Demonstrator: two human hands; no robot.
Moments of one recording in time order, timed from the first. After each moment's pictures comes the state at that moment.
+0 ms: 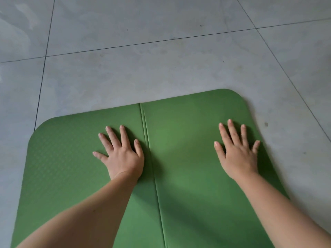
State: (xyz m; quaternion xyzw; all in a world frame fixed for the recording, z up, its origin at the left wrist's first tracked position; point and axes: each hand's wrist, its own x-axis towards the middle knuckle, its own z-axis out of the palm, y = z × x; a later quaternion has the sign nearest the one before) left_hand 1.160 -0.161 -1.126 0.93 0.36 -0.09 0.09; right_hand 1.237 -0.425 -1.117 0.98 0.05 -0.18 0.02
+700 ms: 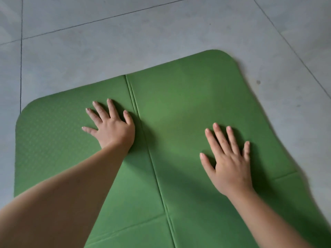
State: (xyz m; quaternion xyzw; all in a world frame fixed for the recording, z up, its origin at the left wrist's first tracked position) left_hand 1.159 -0.157 -1.131 0.93 0.34 -0.06 0.08; right_hand 1.112 -0.427 -1.121 0.99 0.11 -0.08 -0.04
